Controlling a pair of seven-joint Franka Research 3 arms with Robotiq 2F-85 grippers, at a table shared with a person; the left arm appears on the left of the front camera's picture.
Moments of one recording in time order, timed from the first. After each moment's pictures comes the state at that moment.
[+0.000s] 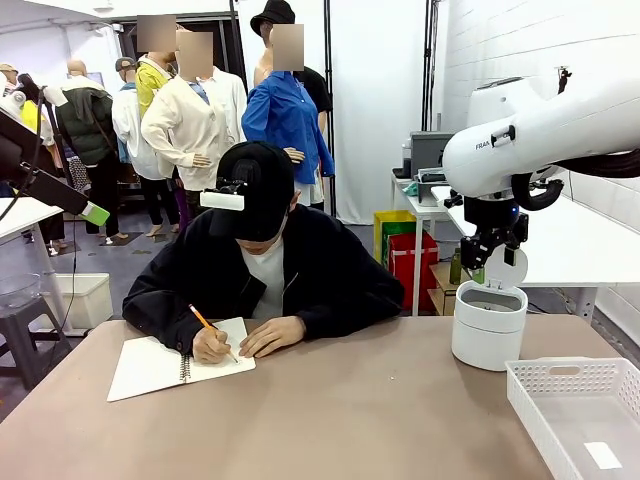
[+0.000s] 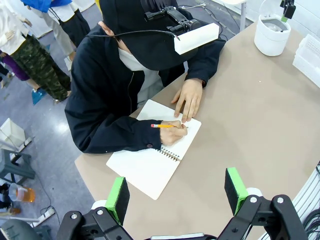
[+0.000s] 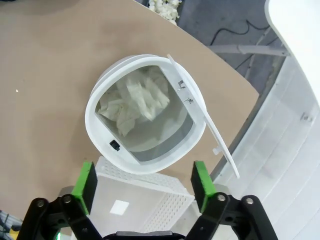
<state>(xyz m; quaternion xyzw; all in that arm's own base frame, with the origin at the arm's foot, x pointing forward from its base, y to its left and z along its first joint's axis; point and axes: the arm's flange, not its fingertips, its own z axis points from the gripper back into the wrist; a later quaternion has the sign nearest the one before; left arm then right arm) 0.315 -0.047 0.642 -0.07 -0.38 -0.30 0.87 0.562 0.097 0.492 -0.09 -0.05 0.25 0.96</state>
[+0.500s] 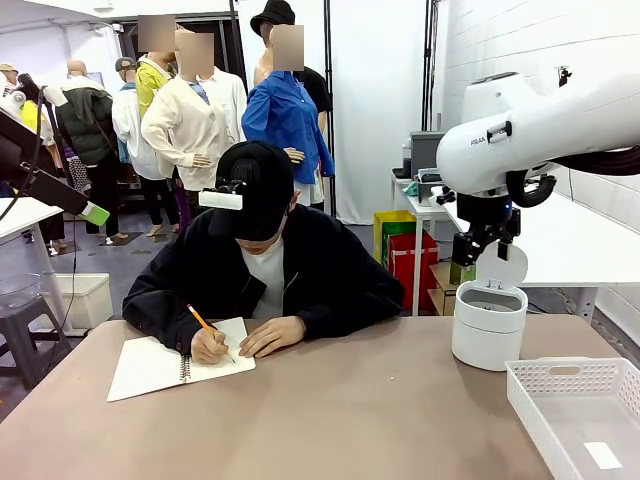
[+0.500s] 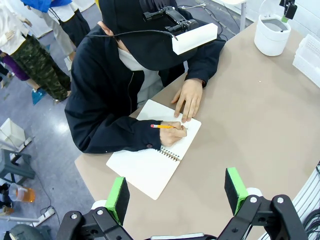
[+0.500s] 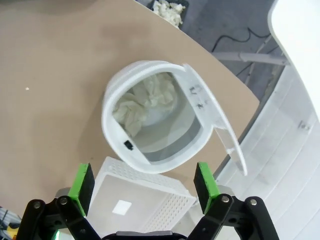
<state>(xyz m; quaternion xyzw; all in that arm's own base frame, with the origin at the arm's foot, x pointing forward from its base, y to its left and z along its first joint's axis) 0.315 -0.047 0.642 -0.07 -0.38 -0.30 0.87 0.554 0.116 0.502 -0.09 -0.06 0.27 0.96</state>
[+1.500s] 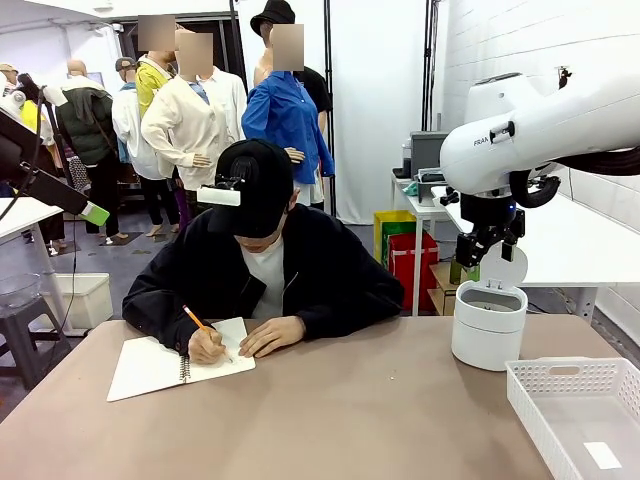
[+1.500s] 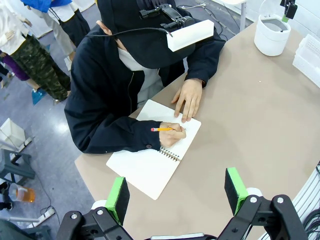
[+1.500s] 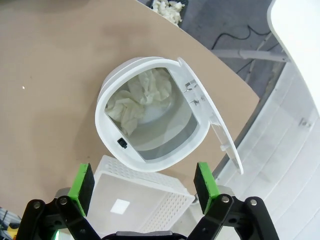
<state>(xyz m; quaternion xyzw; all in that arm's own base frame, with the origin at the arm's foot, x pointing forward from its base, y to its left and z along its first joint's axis) 0.315 -0.047 0.642 -0.07 -0.38 -0.30 0.87 0.557 0.104 0.498 -0.09 -0.06 0.26 0.96</state>
